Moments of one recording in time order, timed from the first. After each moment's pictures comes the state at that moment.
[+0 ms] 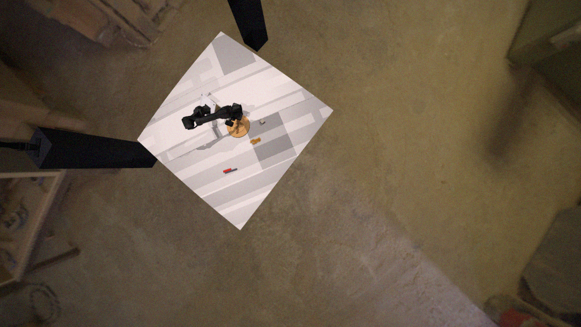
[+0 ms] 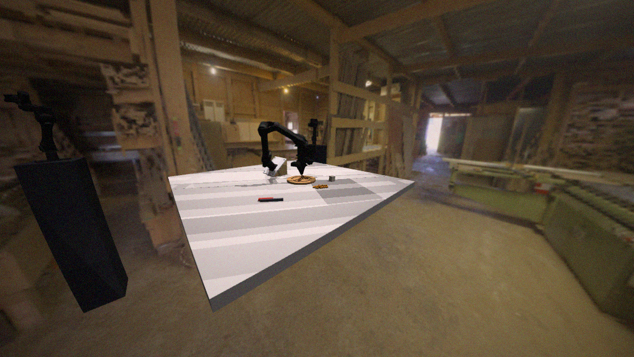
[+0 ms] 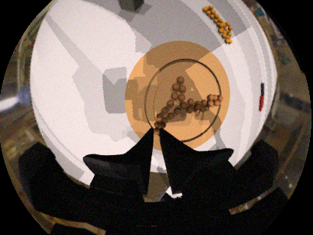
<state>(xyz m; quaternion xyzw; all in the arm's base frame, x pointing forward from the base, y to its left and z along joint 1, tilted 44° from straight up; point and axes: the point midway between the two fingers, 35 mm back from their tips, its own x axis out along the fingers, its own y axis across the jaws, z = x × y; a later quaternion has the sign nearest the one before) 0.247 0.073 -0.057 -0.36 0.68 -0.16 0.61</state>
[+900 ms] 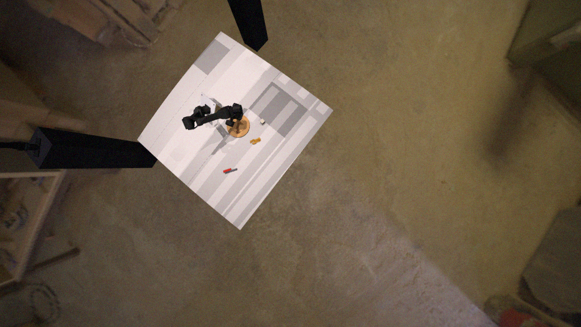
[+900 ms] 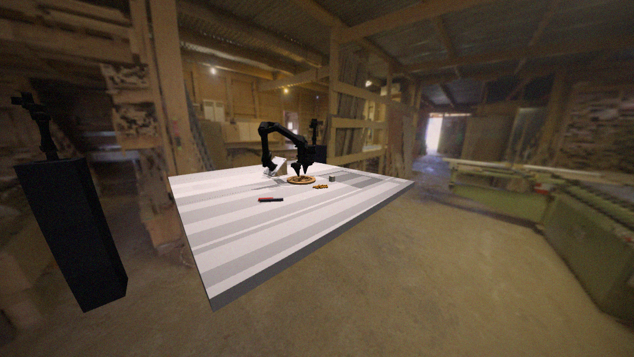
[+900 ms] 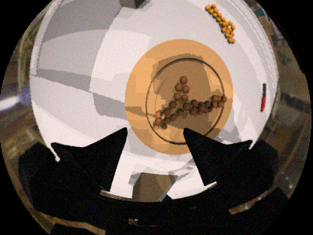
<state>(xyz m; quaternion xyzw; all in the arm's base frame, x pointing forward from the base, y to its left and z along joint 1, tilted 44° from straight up) 0.246 0.071 -0.062 -0.36 0.68 -0.16 0.62</state>
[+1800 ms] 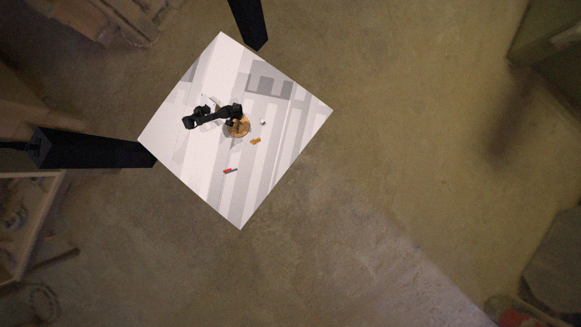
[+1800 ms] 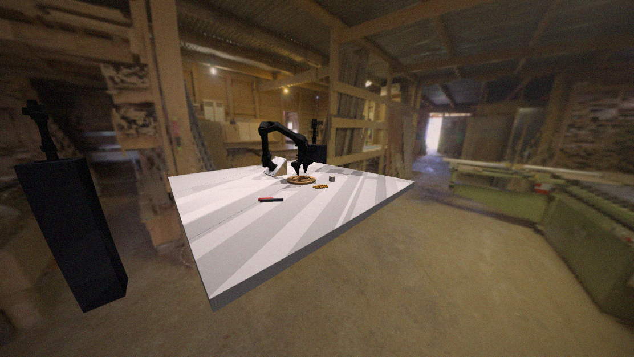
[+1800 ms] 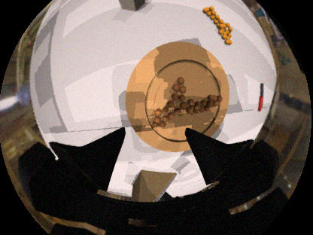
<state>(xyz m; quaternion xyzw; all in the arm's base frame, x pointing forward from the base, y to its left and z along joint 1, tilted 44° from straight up) 0.247 0.076 -0.056 -0.36 0.69 -0.17 0.61</state>
